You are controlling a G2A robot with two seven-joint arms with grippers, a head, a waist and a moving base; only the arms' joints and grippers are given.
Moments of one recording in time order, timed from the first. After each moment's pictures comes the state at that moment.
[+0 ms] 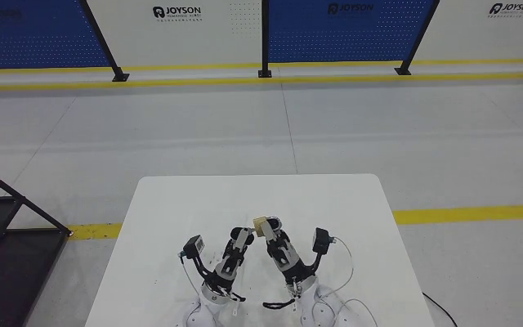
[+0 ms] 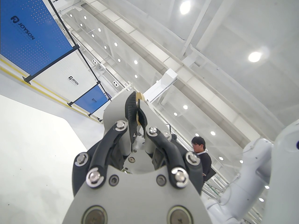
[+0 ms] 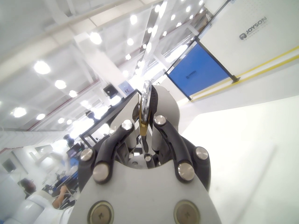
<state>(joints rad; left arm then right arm) 1.69 -1.33 -1.06 -1.37 0.51 -1.01 0.51 -1.61 -1.43 0.96 -1.42 -0.75 -0.71 -0.52</state>
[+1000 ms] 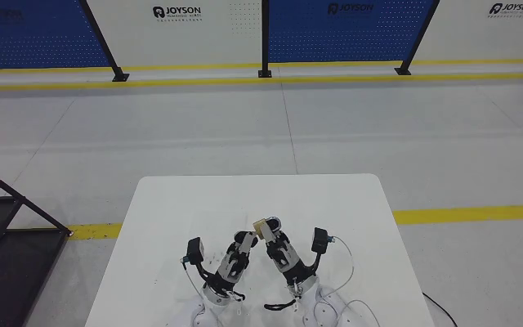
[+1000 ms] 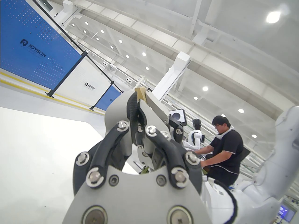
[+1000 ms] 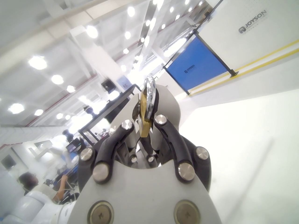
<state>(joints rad) 1.68 -1.36 -1.09 -1.34 0.95 -0.89 0.78 -1.63 -1.42 0.97 -1.44 -0.73 -0.70 -0.45</state>
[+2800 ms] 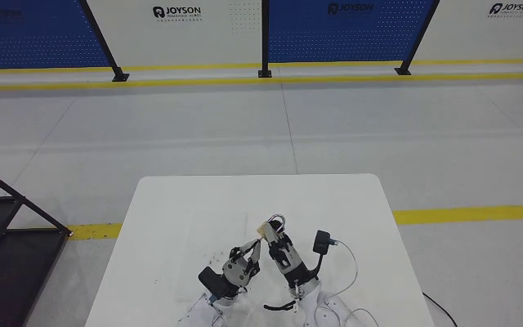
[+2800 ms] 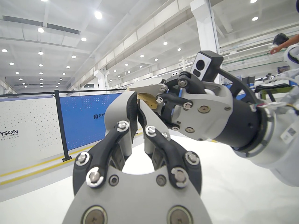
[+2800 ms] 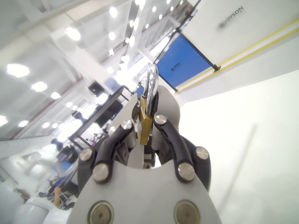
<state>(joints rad) 1.57 -1.36 -1.00 -1.16 1.60 -0.09 1.29 -1.69 -1.40 0.98 -1.54 -0.68 -0.56 -0.39</state>
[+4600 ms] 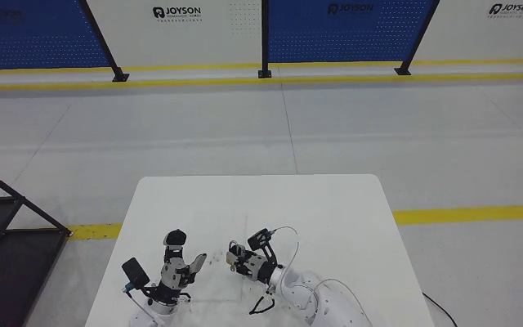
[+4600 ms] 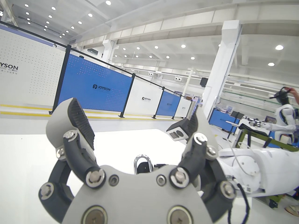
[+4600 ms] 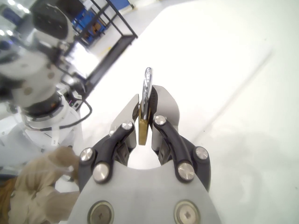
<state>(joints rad) 1.86 -1.23 -1.40 -1.41 1.27 -0.65 1.03 -1.38 -1.46 0.78 -1.17 -0.82 -0.39 0.12</state>
